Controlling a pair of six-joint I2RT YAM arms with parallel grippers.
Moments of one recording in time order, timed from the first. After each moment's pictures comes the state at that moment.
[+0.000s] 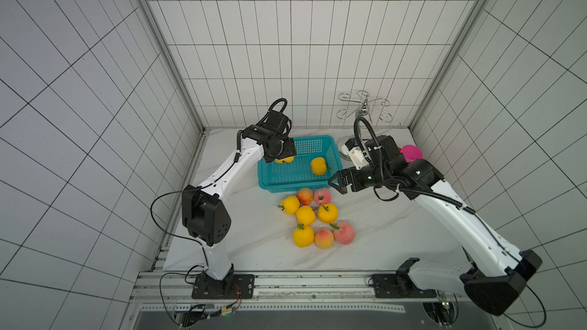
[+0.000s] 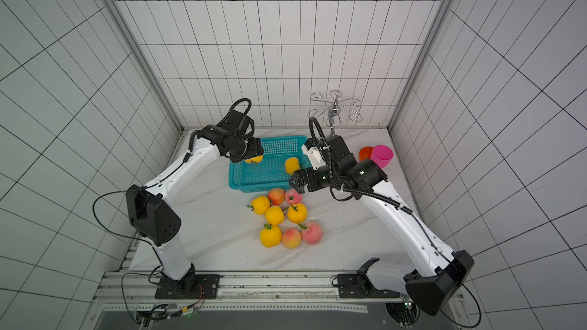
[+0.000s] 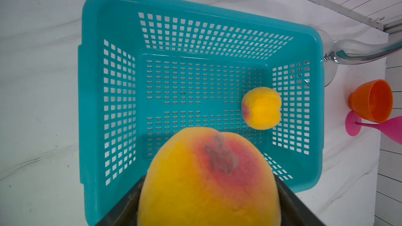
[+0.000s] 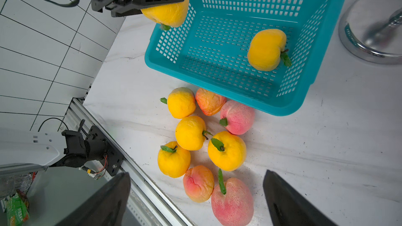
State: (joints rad) left arm -0.45 1.82 1.80 -1.00 0.01 -0.62; right arm 0.59 1.26 1.42 -0.97 -0.26 0.26
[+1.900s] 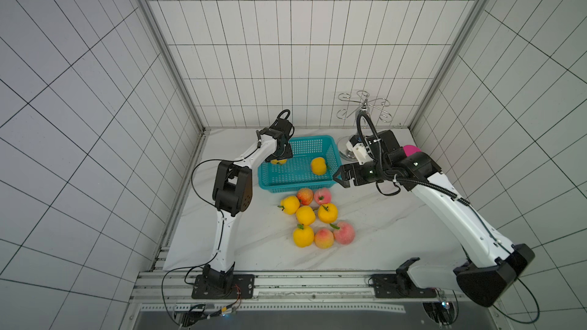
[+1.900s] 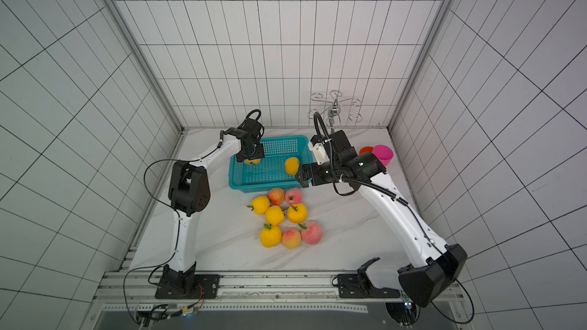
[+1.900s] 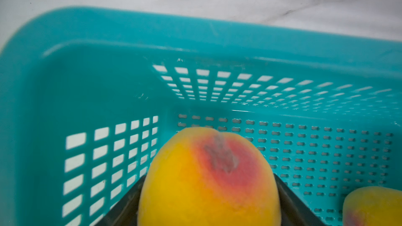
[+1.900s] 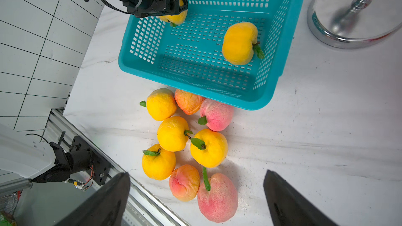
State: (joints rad) left arm -0.38 2.24 1.96 -0.91 -0.17 -0.56; right arm 0.51 1.31 1.46 -1.03 -0.23 0.25
